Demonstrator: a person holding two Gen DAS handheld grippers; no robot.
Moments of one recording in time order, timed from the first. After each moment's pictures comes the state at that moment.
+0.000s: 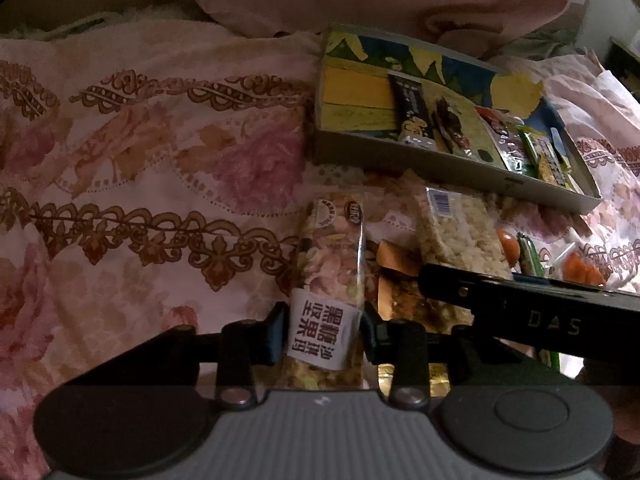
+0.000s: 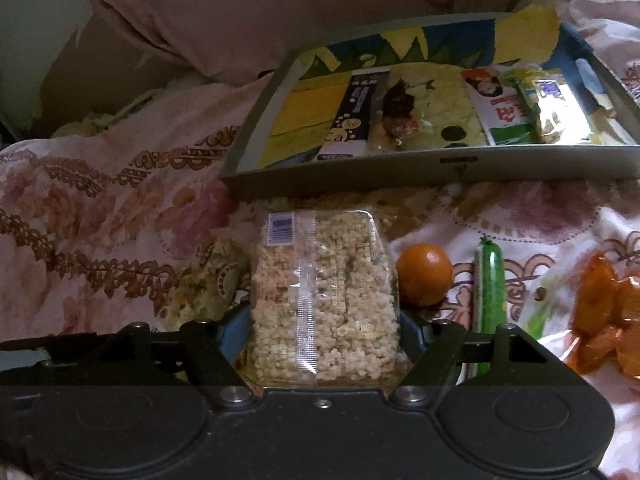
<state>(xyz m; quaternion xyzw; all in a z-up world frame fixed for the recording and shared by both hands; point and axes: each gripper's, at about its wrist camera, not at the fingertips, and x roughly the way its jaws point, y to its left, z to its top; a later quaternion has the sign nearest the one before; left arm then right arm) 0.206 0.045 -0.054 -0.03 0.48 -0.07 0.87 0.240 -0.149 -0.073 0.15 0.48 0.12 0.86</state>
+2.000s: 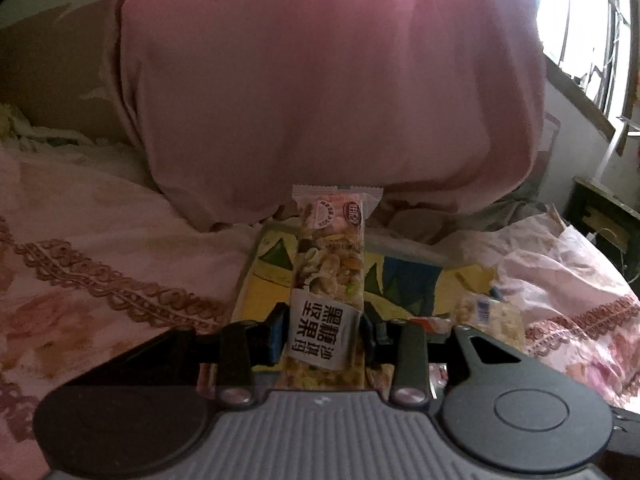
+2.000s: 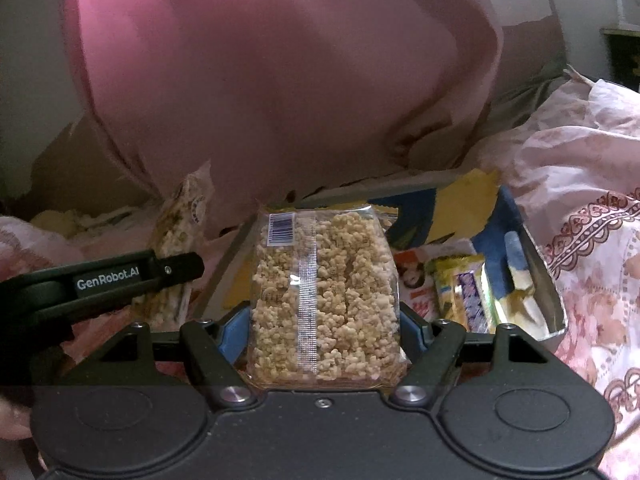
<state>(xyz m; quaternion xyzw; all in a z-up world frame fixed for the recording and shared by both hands) 0.278 -0.008 0.008 -0.11 0.26 -0.09 0.96 0.225 -0.183 0.006 0.13 0.32 0.09 0.94</state>
